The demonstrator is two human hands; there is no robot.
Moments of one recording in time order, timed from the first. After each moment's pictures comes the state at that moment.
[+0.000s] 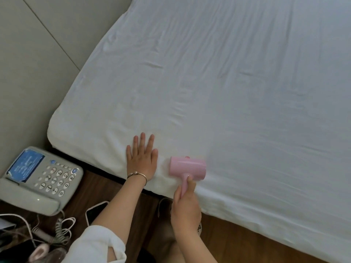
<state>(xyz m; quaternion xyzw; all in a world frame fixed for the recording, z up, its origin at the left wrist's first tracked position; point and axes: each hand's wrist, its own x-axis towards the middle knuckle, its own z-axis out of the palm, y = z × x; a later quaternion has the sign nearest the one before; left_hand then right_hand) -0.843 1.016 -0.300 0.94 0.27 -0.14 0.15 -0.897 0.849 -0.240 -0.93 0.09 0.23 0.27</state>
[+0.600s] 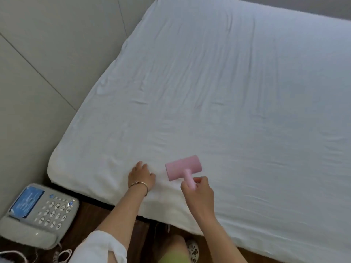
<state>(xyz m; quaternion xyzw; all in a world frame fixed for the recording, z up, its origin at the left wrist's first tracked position) -0.788 0.994 -0.225 0.91 0.28 -0.26 0.17 -0.796 0.799 -0.130 -0.84 0.15 0.26 0.46</state>
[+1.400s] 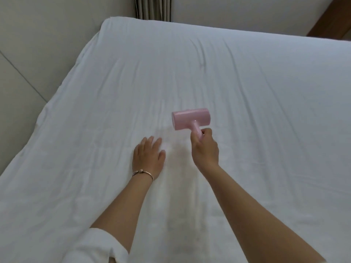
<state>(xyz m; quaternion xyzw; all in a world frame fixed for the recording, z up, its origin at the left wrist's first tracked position) -0.222 1.066 -0.297 0.99 0.06 -0.06 0.14 -0.208 0.906 -0.210 -0.88 0.14 0.03 0.45</state>
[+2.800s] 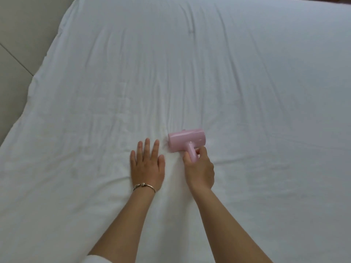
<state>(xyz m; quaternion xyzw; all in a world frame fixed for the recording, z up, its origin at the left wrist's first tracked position) -0.356 1.029 -0.313 0.99 0.07 -0.06 0.13 -0.355 0.892 -0.244 -0.87 0.27 0.08 0.40</state>
